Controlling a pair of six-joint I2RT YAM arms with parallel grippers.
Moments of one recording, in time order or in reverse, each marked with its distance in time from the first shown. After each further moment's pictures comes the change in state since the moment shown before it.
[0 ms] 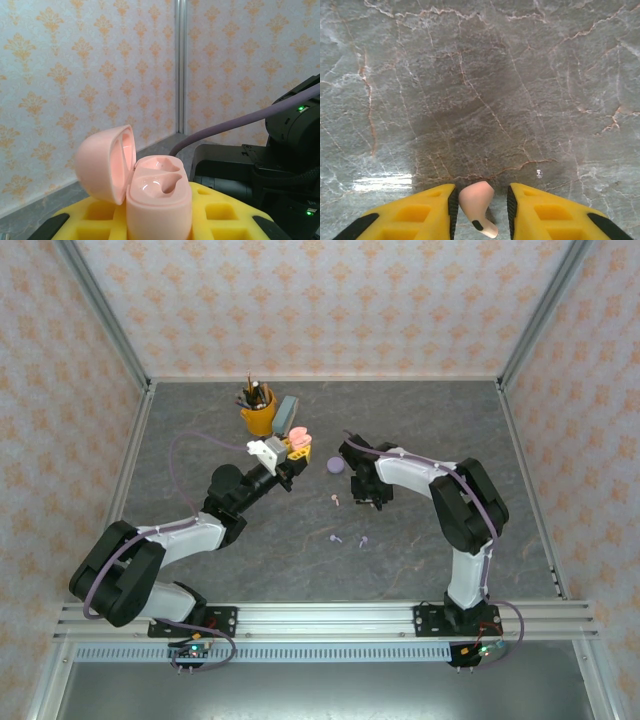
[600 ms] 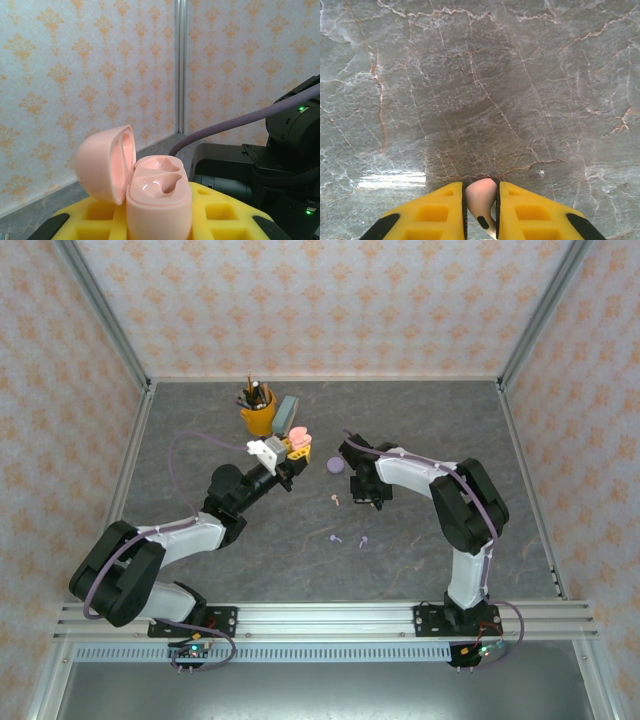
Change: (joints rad) left arm 0.000 0.000 0.001 0.000 0.000 -0.003; right arm 0.000 -0.002 0.000 0.008 -0.018 -0.006
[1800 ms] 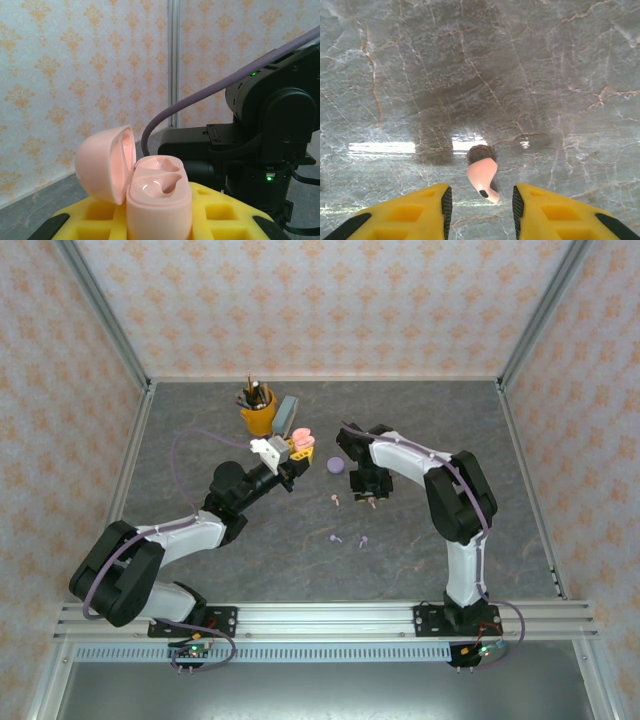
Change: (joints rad) left arm 0.000 0.000 0.021 -0.056 0.034 0.000; right arm -0.021 0.098 0.229 -0.306 -0.041 -0.032
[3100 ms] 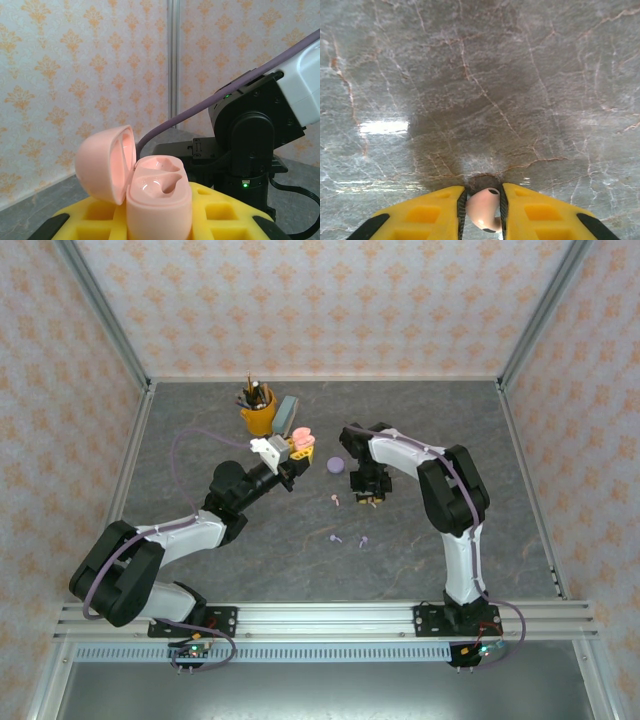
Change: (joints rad) left arm 0.000 0.000 0.005 0.000 0.002 -0.001; right arm -0.037 0.080 0.030 0.002 -0.082 -0.013
